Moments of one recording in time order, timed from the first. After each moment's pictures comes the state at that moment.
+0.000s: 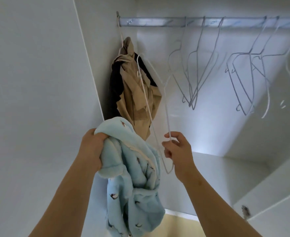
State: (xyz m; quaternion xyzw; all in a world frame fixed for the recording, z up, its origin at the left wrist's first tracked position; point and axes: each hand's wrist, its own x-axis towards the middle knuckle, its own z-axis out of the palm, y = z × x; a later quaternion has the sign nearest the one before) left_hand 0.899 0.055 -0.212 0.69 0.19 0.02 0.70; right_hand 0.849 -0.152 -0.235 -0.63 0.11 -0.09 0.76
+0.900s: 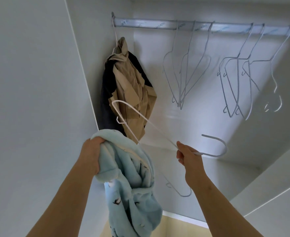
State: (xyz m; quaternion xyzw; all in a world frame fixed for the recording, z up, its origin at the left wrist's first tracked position) left_hand 0.875 0.022 -0.234 0.63 0.29 -0.03 0.72; right_hand 0.818 -0.217 -0.254 -0.65 0.20 -0.10 0.73
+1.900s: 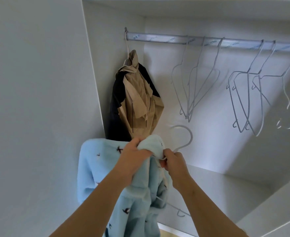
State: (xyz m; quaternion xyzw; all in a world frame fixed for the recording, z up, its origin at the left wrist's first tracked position) left_hand 0.854 -0.044 -0.207 0.79 -0.01 -0.07 0.60; right_hand 0.848 -0.175 -0.235 -0.74 0.15 0.00 0.65
